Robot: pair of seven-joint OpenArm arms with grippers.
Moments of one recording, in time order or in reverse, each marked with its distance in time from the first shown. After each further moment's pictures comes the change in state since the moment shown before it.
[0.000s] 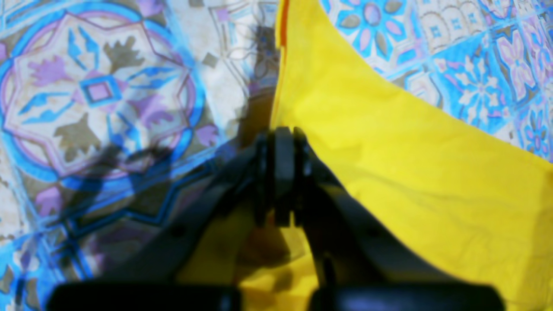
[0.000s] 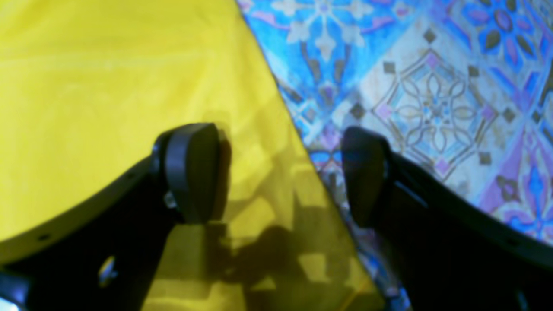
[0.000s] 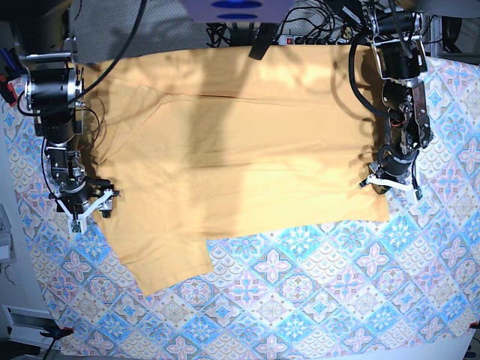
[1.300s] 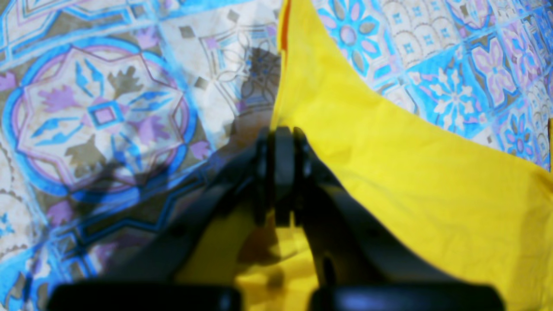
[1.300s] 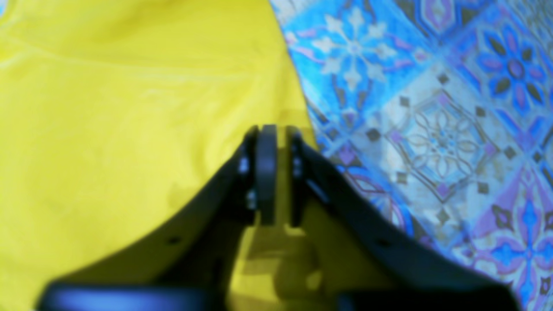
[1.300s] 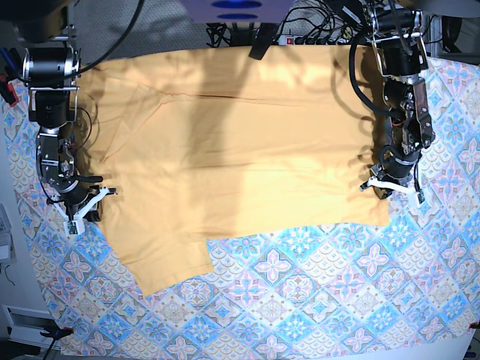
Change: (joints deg) left arm 1.1 0.0 0.0 4.4 0.1 0.0 0.2; right arm -7.0 1.9 6.0 16.4 -0.5 9.4 -6.7
